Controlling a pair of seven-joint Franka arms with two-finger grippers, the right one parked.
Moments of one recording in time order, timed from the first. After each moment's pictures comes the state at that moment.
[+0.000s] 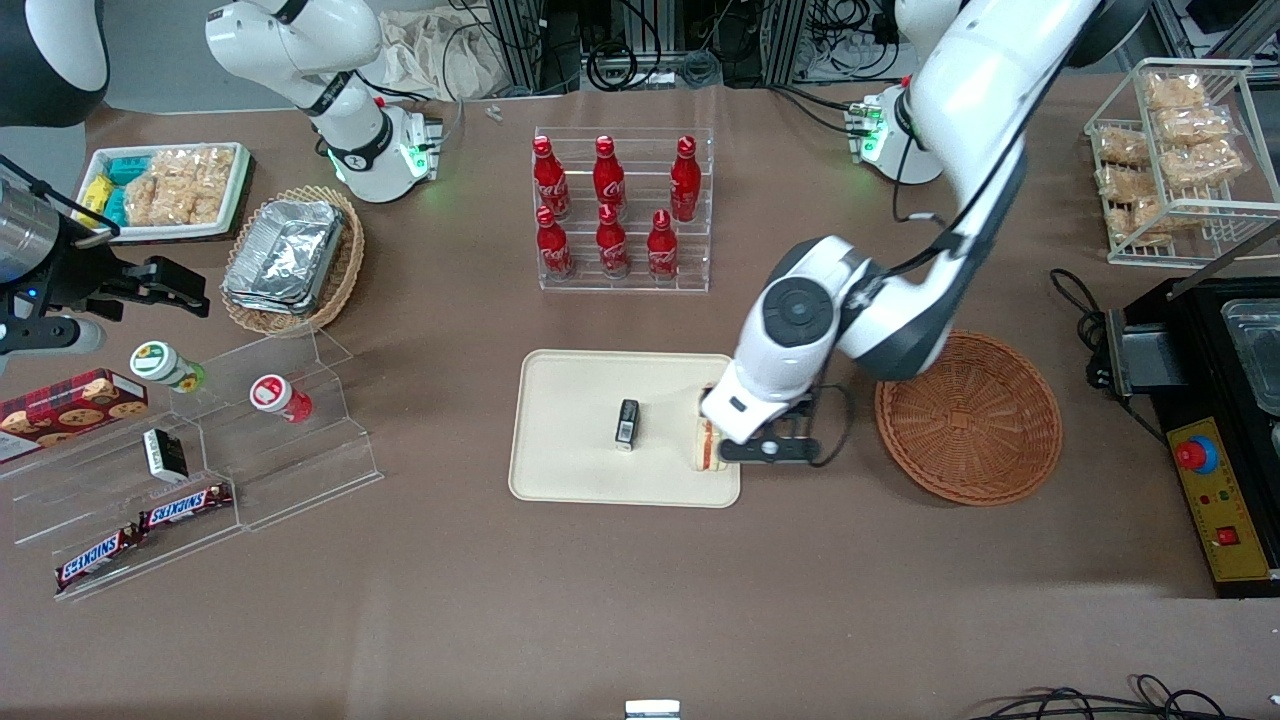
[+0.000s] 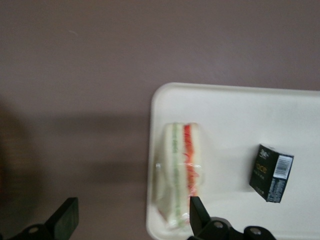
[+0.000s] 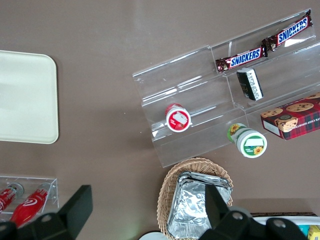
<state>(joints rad) -0.20 0.53 -0.41 -1.56 0.25 2.08 -0.71</state>
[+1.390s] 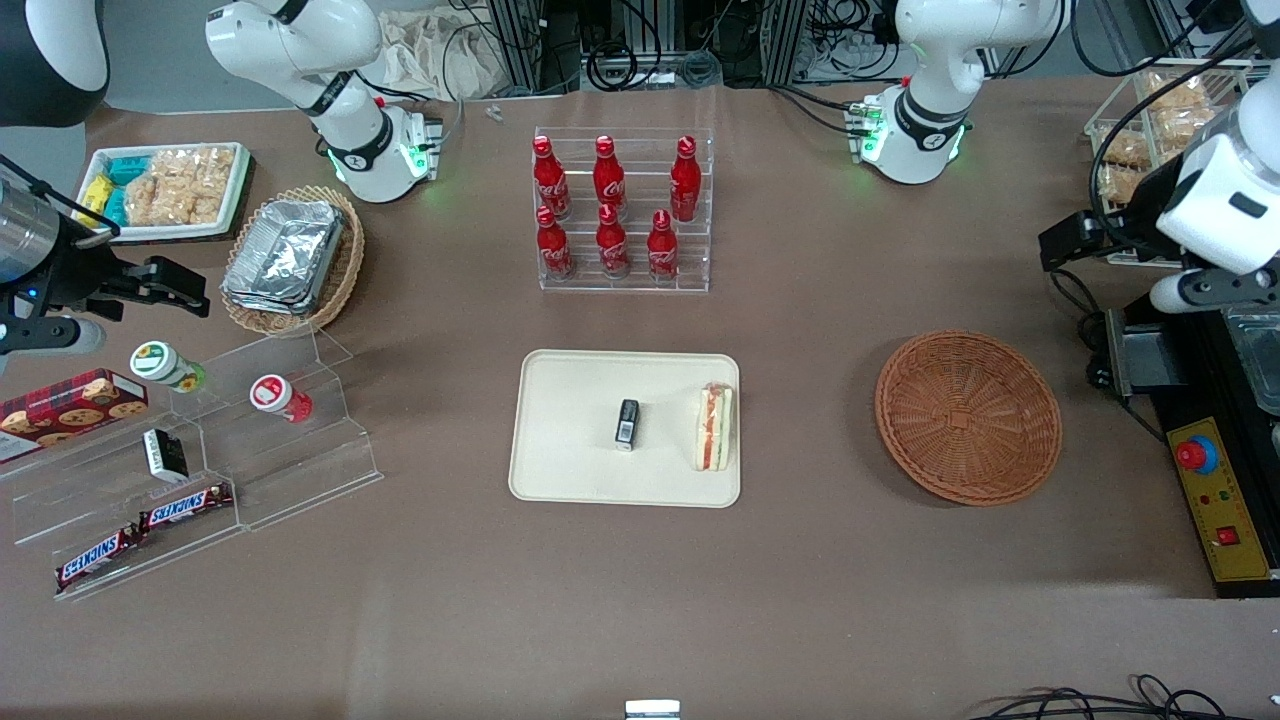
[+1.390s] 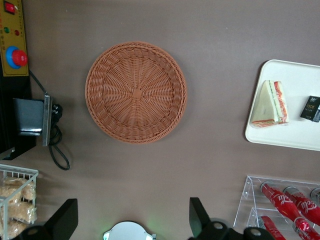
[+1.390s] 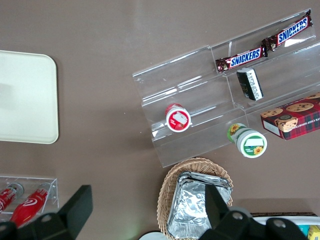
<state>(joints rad) 0.00 0.04 -0.13 -1.42 0.00 1.38 -0.22</state>
